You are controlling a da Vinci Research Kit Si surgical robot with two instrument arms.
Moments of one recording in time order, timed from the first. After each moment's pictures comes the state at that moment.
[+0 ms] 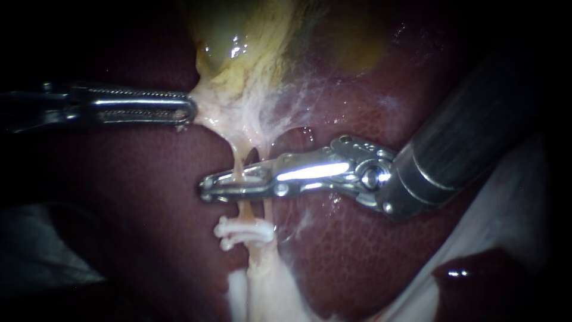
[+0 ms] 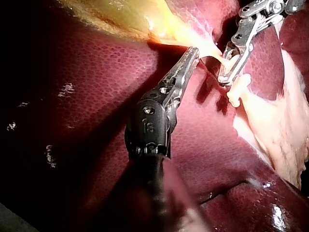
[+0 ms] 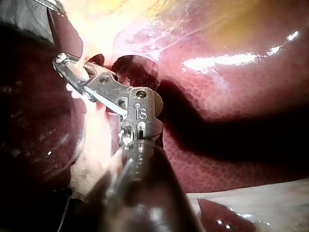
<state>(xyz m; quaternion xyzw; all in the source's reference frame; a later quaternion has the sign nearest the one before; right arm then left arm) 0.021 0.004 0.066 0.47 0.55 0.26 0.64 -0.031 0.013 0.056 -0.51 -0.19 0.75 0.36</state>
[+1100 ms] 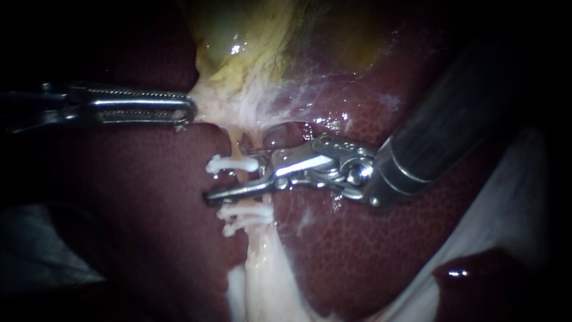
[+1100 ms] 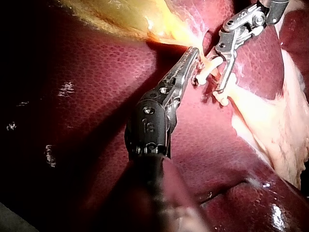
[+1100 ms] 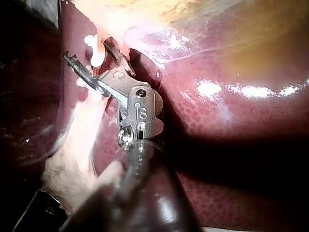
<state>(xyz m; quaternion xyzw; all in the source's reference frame) 0.023 0.004 0.071 0.34 0.55 0.24 0.72 -0.031 0.013 0.056 -0.51 -0.19 0.76 0.36</state>
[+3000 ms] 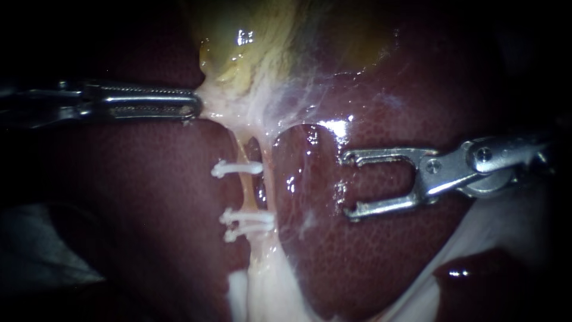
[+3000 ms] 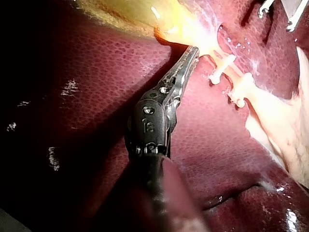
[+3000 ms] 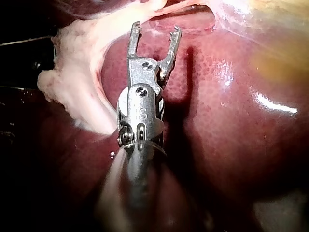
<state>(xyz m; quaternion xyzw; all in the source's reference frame) 0.004 0.004 0.058 0.19 0.56 0.09 0.80 -0.032 0.013 0.062 -0.51 -0.18 0.76 0.36</state>
